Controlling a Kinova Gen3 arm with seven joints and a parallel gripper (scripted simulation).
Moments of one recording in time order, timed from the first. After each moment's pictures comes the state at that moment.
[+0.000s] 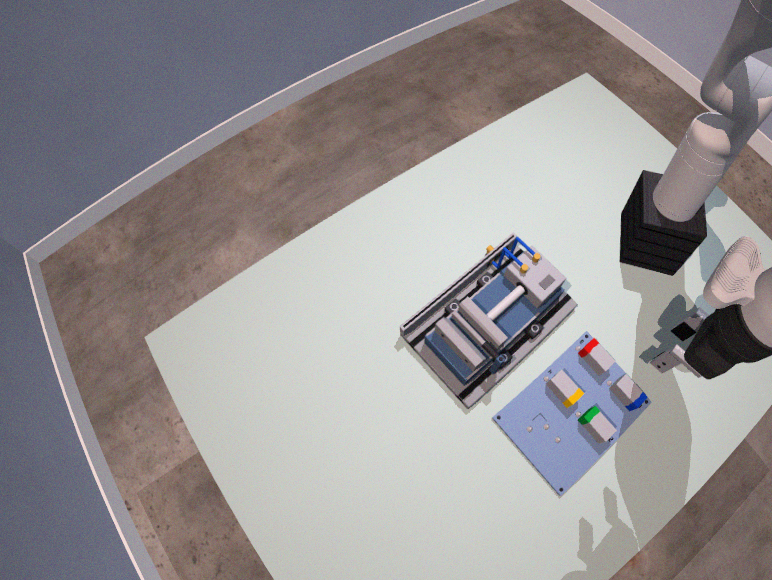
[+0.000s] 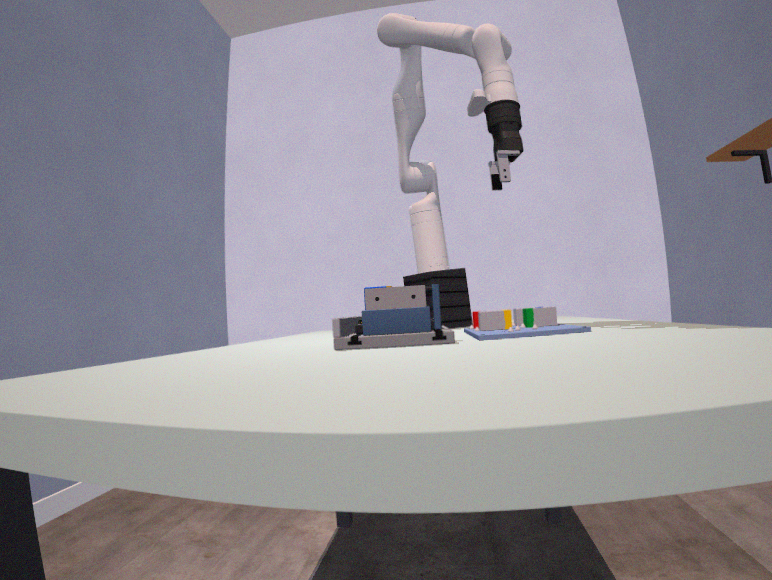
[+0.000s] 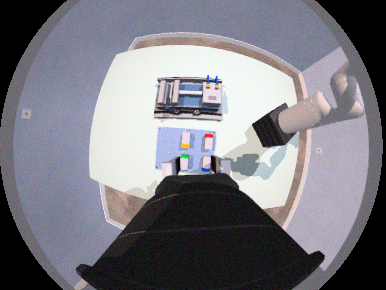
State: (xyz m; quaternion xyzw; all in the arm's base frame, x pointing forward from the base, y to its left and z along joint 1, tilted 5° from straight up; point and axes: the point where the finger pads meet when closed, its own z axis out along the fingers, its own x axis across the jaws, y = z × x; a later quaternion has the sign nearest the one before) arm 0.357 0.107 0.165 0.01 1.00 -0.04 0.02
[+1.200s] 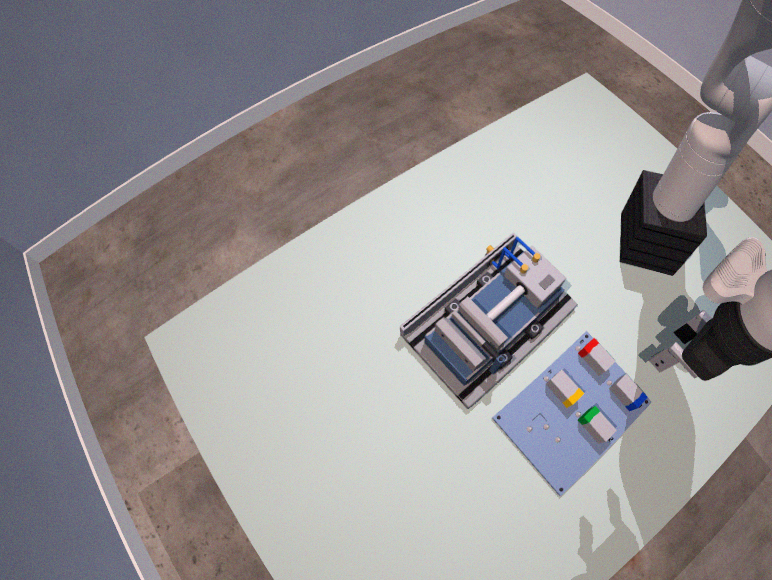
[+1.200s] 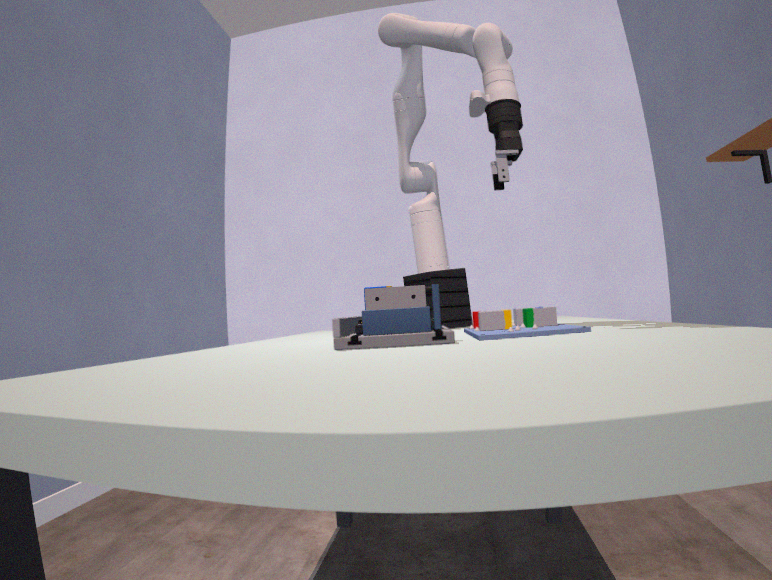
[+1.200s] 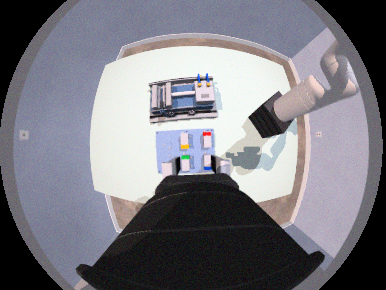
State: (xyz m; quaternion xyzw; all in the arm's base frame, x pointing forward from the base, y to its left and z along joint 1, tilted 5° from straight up) arm 0.357 0.108 0.165 0.07 1.00 -0.04 0.02
